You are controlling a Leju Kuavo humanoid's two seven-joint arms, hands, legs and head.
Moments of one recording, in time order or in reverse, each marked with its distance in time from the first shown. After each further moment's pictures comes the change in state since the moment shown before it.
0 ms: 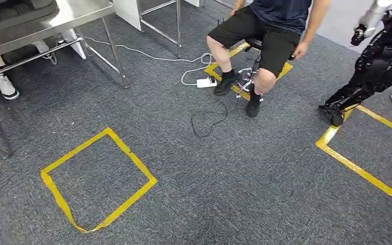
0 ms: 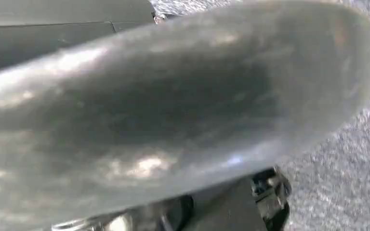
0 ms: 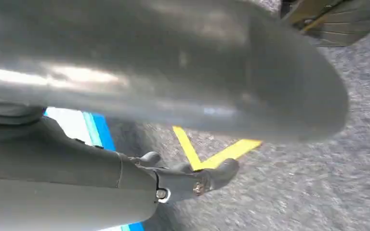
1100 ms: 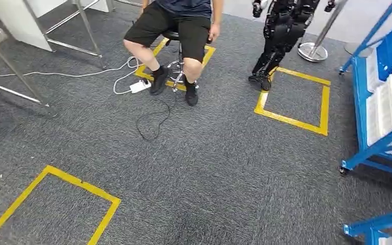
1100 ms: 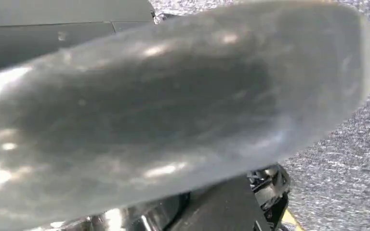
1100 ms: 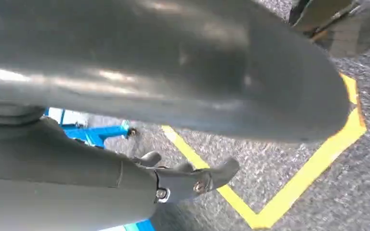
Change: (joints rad) left arm -0.001 -0.004 0.000 0.002 -0.004 0.011 -0.001; right arm -0.009 0.005 0.000 0.001 0.006 0.004 0.007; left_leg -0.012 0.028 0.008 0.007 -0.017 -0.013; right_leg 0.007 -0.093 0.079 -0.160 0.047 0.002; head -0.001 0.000
